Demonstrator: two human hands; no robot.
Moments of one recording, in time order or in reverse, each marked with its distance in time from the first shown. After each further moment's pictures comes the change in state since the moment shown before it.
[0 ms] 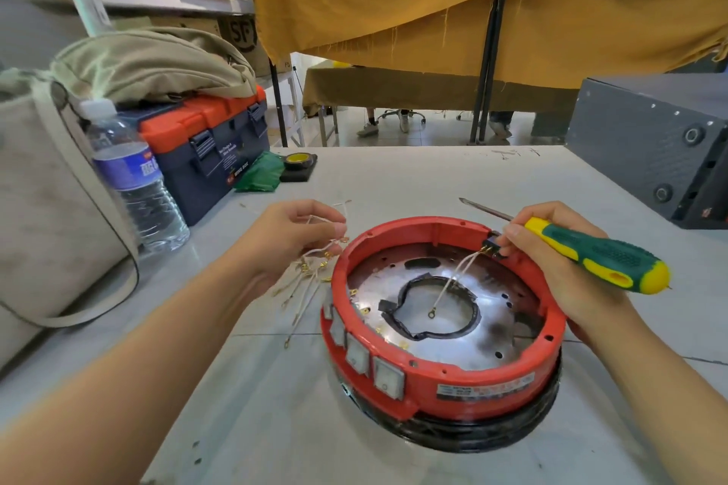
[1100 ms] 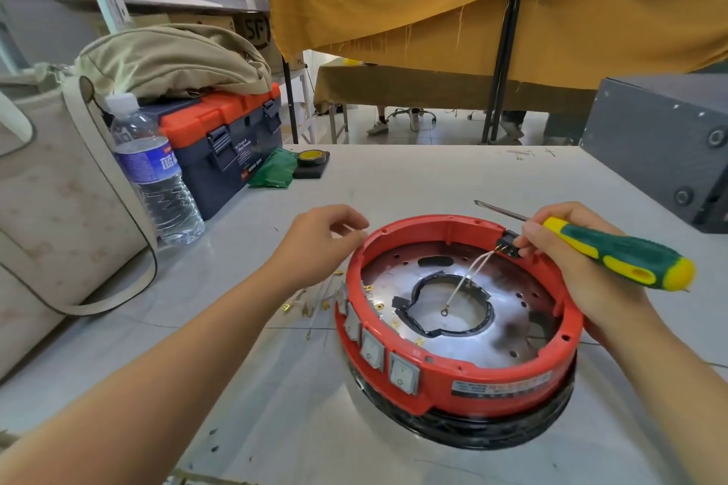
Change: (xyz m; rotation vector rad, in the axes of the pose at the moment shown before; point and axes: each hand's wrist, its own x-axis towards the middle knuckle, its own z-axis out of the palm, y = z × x) left_hand 0.000 -0.015 0.011 0.598 0.114 0.252; right_hand 0.010 0.002 0.006 -0.025 -0.015 0.133
